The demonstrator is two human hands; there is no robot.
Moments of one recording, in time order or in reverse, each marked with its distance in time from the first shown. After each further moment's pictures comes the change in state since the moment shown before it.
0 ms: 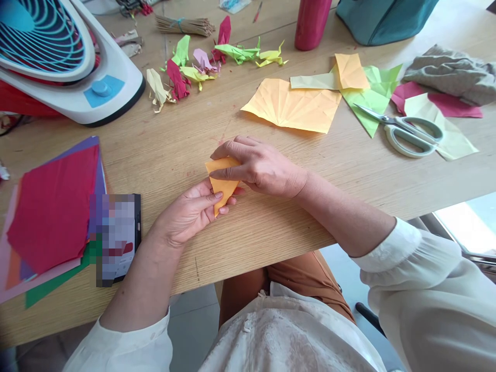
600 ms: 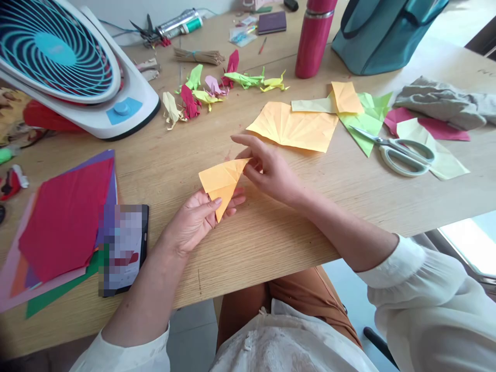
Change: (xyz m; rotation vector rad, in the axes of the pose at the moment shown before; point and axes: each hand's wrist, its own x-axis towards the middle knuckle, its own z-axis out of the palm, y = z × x) left_hand 0.001 0.001 0.001 0.031 0.072 0.161; right_hand 0.005 -0.005 0.004 0.573 0.306 0.698
